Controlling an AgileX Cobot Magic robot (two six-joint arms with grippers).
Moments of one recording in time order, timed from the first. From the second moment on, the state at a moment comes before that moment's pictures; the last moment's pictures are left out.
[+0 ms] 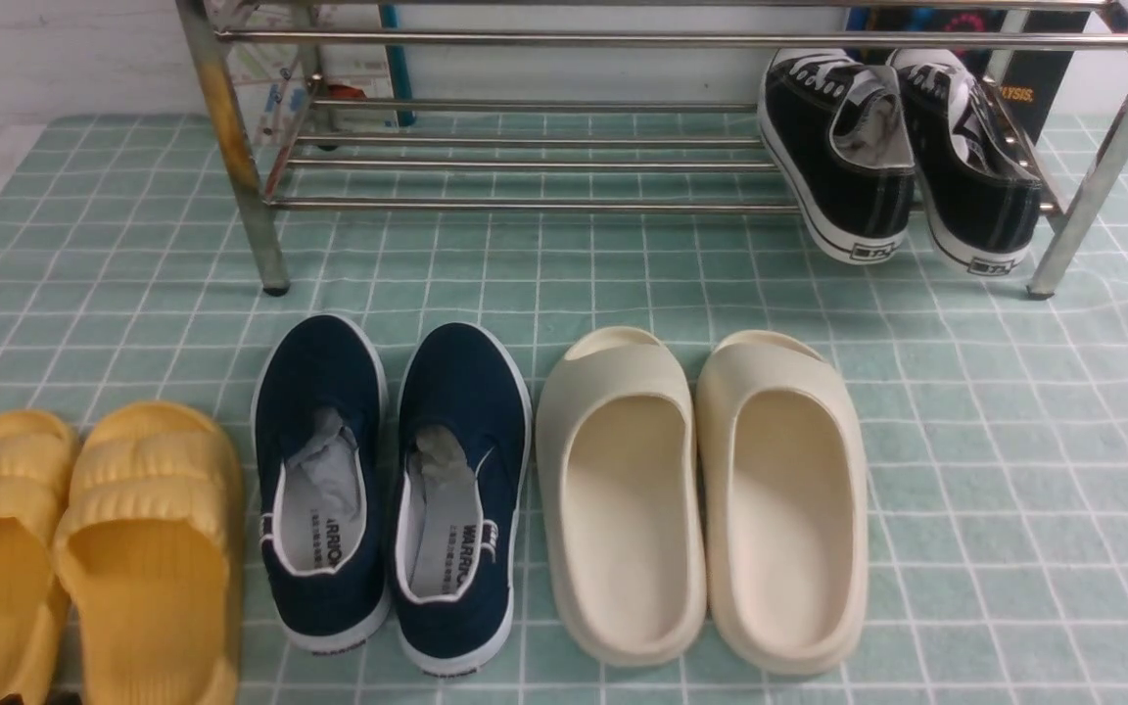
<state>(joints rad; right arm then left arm) 0.22 1.04 -1.07 0.02 0.77 0.02 -0.07 -0.01 0.03 -0.02 0.41 -0.10</state>
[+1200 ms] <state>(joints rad) 0.07 0.11 0.02 0.01 0.01 0.15 -0.07 -0.01 0.03 -0.02 0.41 -0.10</state>
